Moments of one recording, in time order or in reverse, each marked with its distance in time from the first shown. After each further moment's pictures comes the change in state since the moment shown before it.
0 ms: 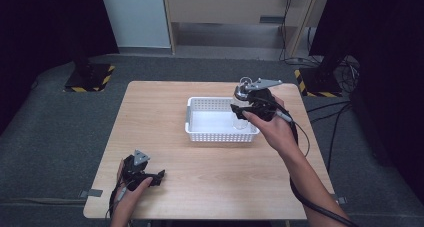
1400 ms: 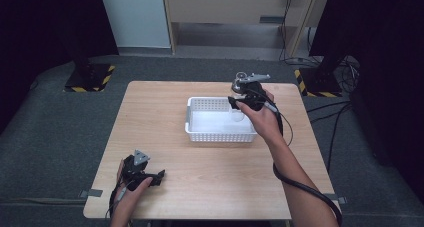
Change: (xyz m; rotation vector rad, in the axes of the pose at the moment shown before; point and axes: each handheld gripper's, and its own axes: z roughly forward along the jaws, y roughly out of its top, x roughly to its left) left arm 0.000 0.000 0.000 0.000 0.000 0.000; right arm -0.026 -0.005 0.068 0.036 -0.076 0.076
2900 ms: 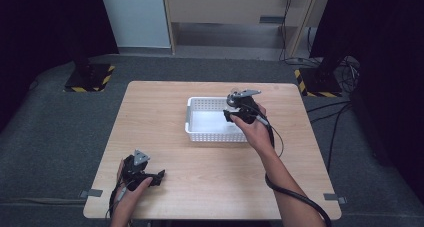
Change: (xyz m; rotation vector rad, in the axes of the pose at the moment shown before) left arm 0.000 0.000 0.000 0.000 0.000 0.001; right arm 0.017 -0.042 0.033 0.045 0.009 0.024
